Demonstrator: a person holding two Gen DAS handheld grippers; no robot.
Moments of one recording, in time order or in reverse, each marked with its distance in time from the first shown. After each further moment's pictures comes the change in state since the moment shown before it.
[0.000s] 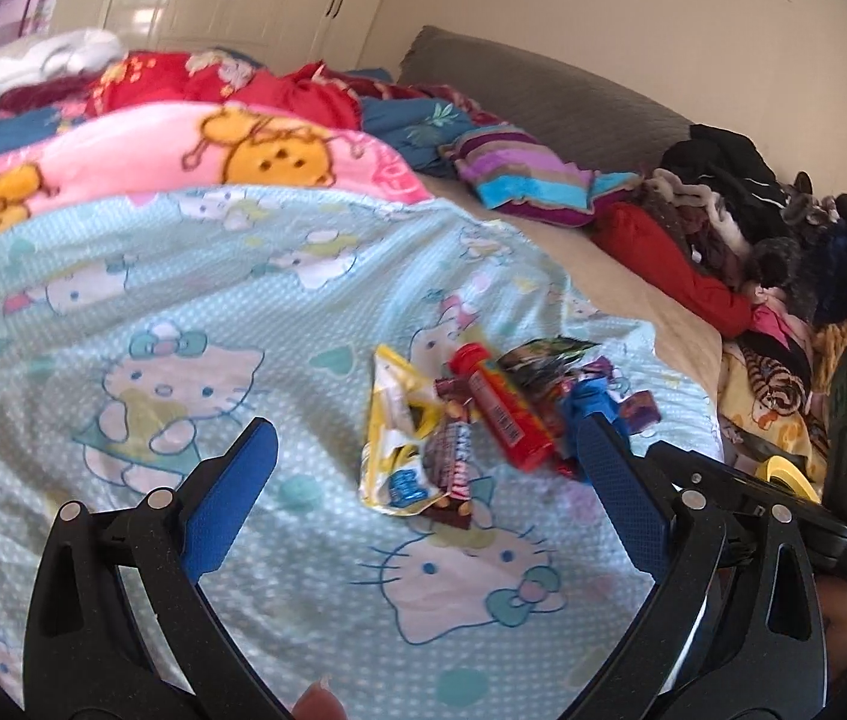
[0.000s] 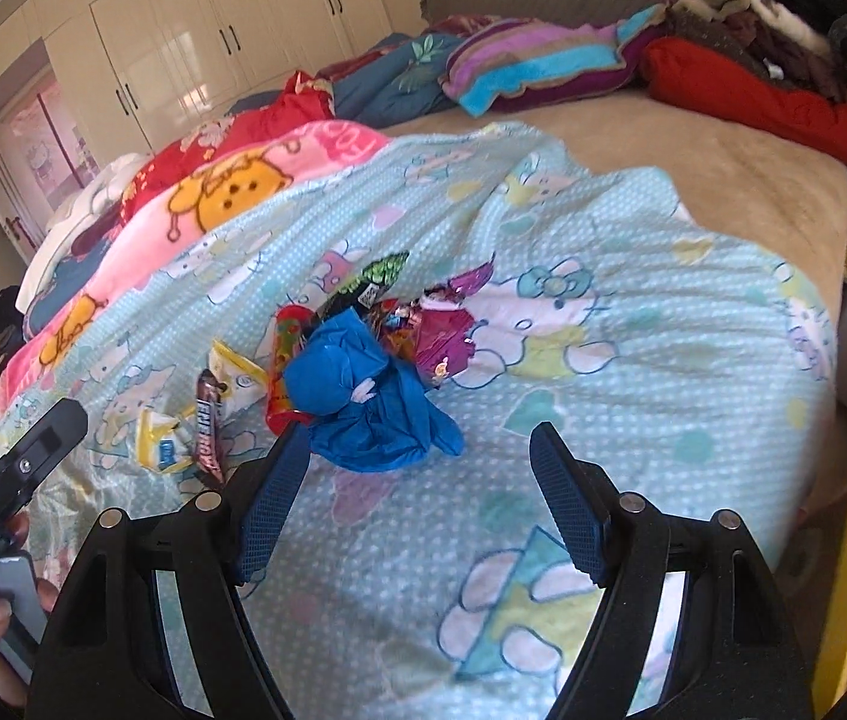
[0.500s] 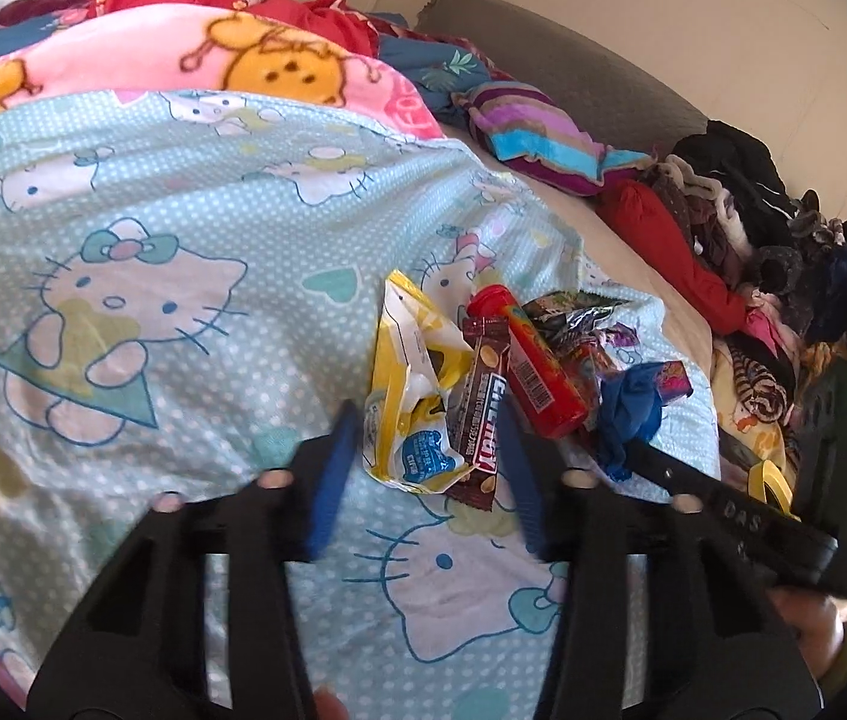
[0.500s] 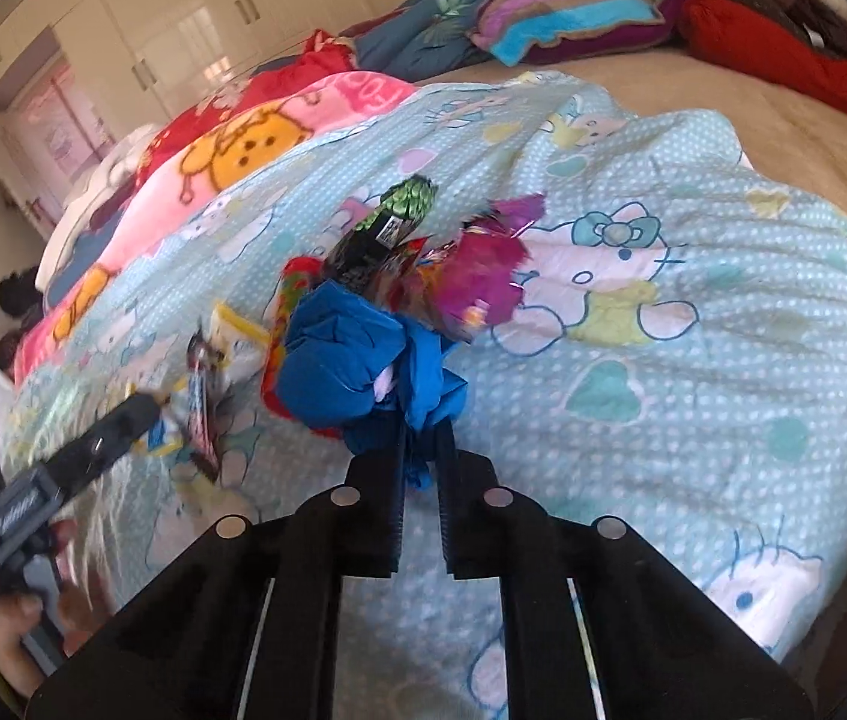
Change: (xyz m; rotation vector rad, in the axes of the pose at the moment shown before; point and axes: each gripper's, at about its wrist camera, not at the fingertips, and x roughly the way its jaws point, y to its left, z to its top) left arm 0.037 0.016 -0.017 -0.099 0.107 -0.058; right arm 0.030 0.003 -0.009 -0.025 0.079 0.074
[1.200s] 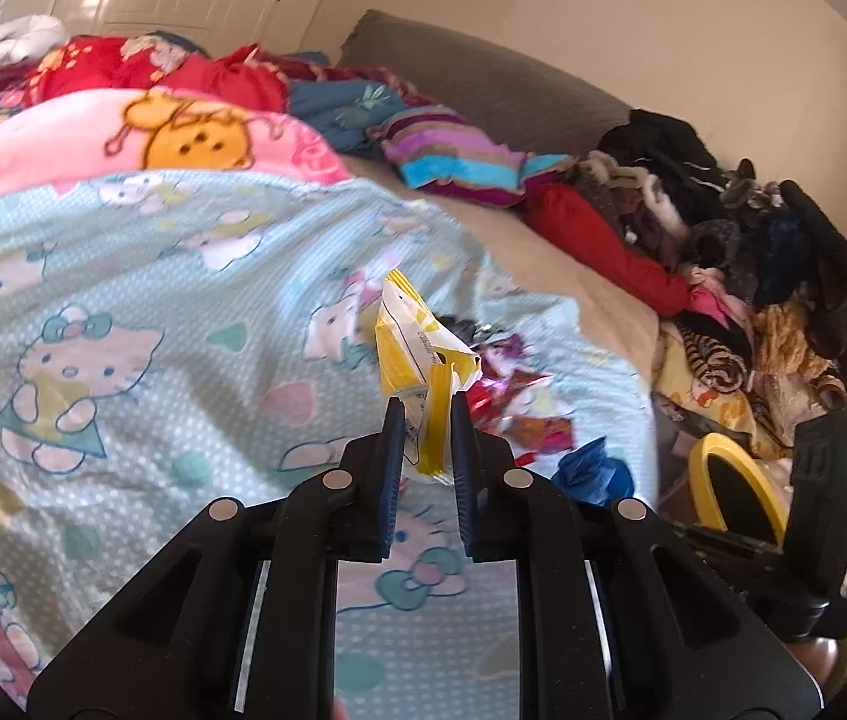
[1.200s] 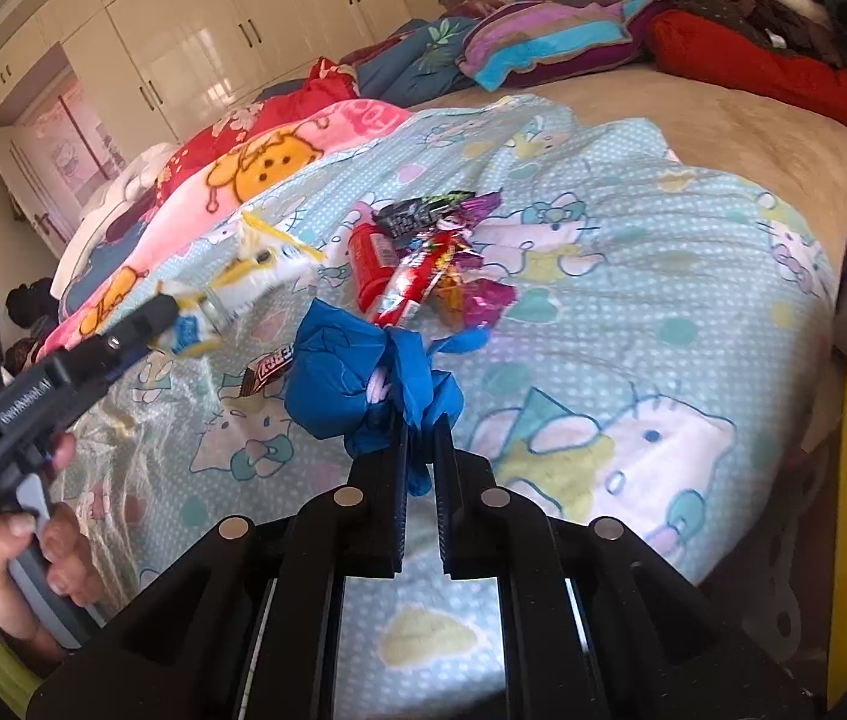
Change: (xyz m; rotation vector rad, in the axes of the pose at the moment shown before) left arm -0.039 -0.060 0.000 0.146 -0.077 -0.102; right arm -0.073 -0.009 -0.045 0.039 -0.056 0.007
